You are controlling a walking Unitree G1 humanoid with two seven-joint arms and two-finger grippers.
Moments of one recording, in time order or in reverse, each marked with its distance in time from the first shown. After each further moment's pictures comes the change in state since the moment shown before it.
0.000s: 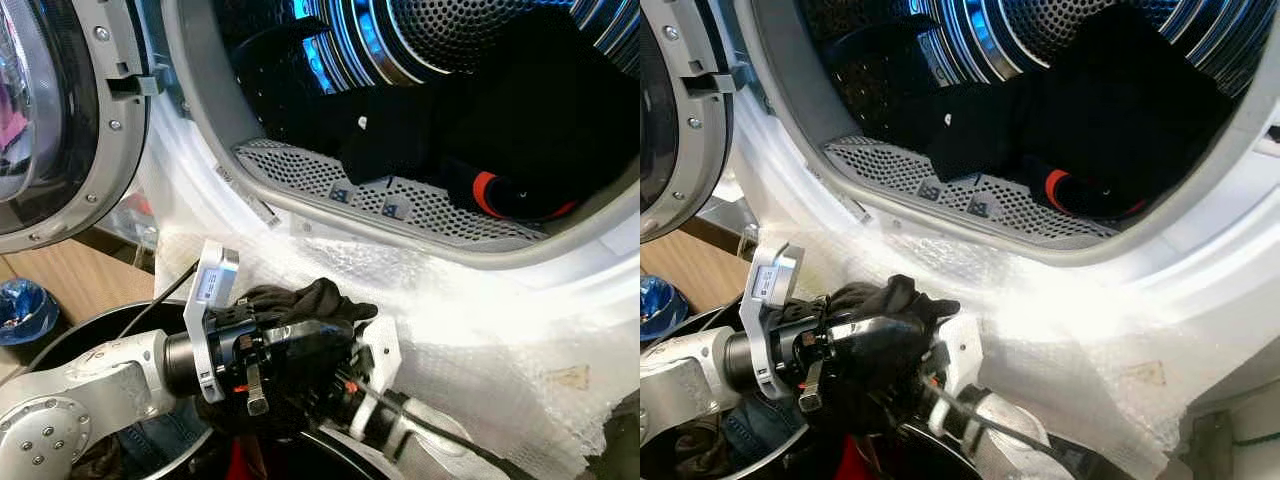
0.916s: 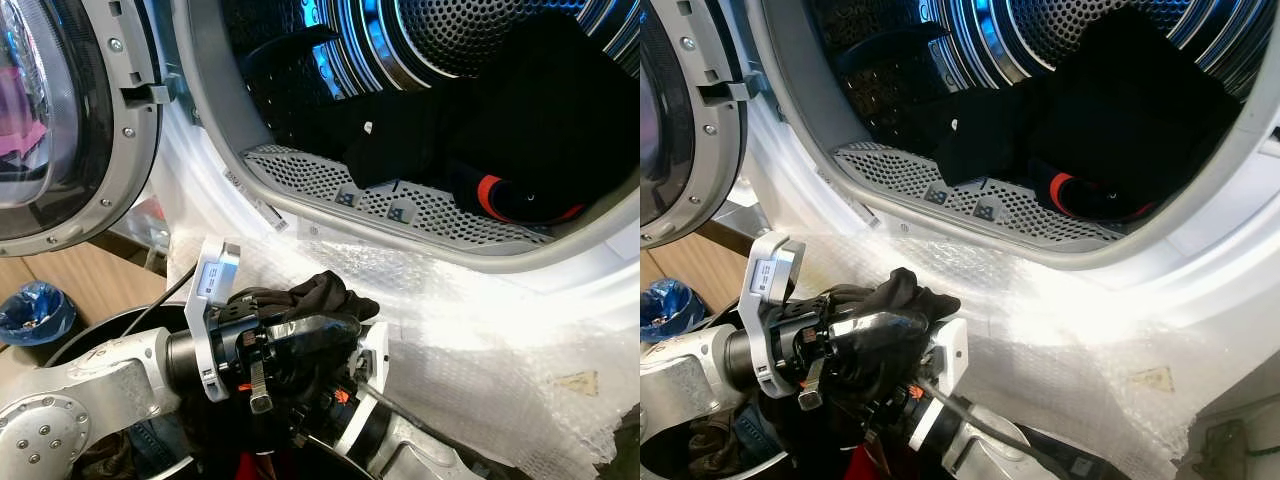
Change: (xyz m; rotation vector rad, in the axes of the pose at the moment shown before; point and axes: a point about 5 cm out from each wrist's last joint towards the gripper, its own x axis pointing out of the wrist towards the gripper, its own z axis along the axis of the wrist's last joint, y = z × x) left arm 0.005 -0.003 0.004 -0.016 -0.015 -0.014; right arm 0.000 0.022 -0.008 -0.059 0.002 0.198
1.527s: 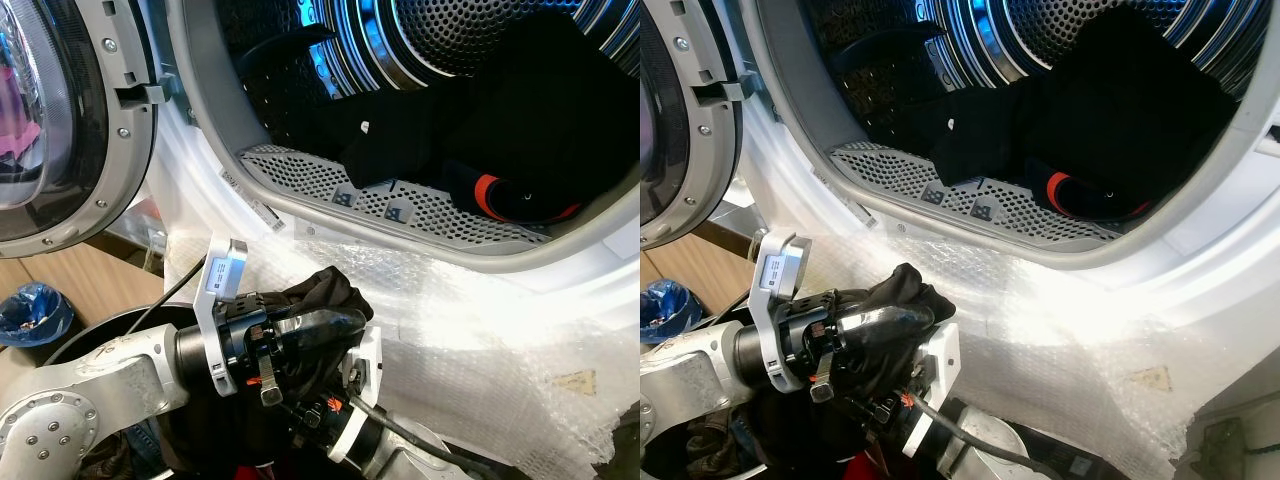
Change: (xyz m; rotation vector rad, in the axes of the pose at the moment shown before) left arm 0.005 0.001 0.001 0.003 -0.021 0.021; right arm 0.004 0.006 0.000 0.065 -0.073 0.103
